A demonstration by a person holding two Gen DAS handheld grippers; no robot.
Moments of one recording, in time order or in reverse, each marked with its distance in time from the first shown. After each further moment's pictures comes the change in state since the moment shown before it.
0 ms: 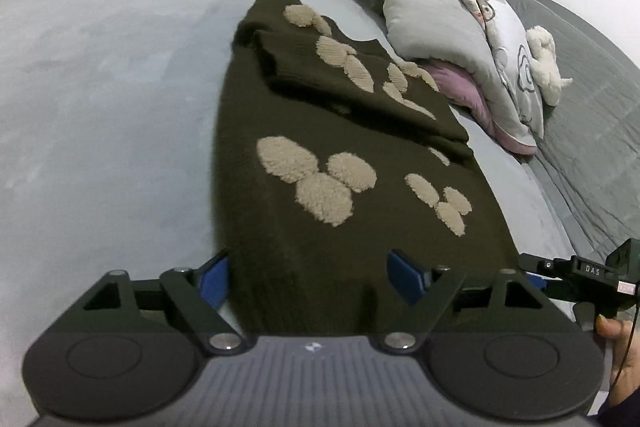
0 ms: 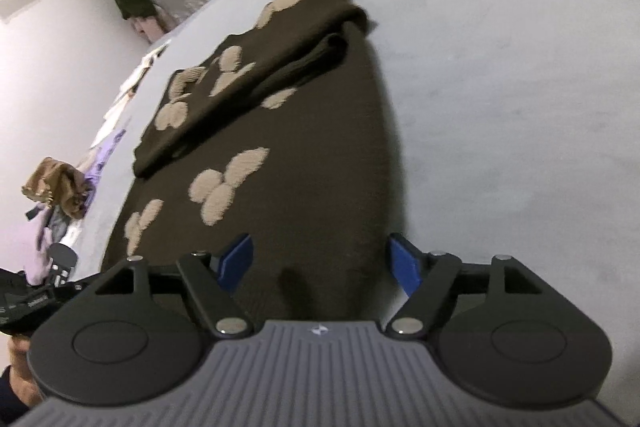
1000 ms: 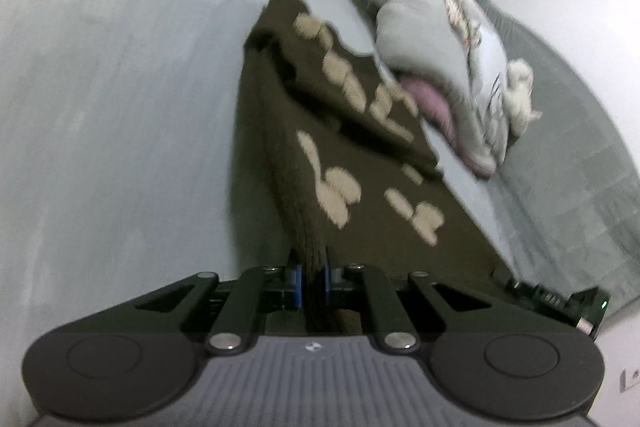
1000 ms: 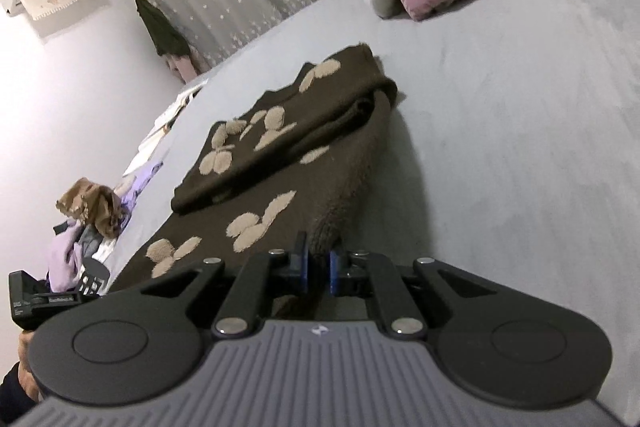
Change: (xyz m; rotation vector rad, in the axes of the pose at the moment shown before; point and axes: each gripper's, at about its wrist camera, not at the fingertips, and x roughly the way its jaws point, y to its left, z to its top) left arm -0.060 0.029 -0.006 -0.102 0.091 -0.114; right arm -0.081 0.004 -0.017 -0.055 -0.134 0.057
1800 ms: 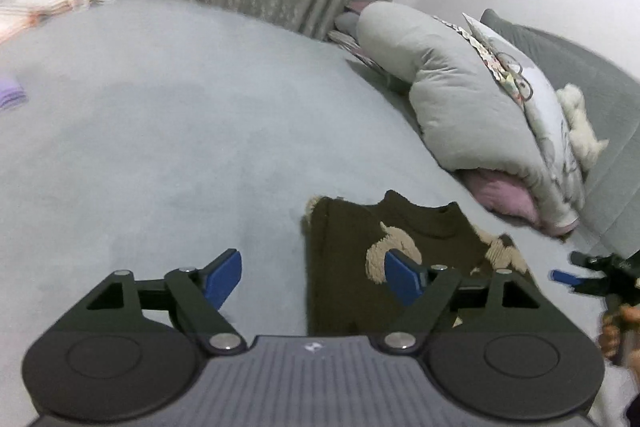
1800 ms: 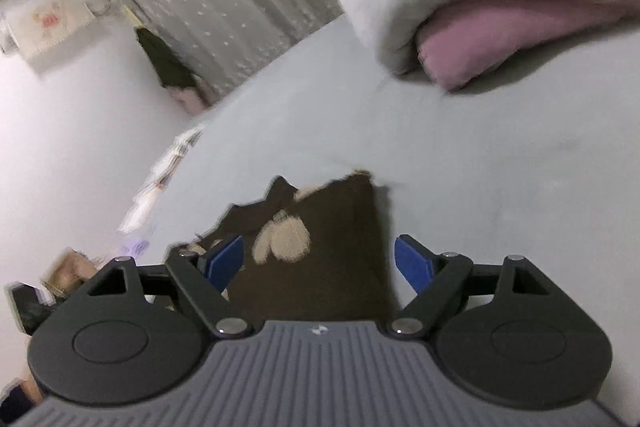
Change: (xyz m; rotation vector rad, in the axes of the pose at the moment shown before) left arm 0.126 0.036 0.256 0.190 -0.228 0.084; right arm 0.195 -0.066 0.222 0.018 -0.075 0.135
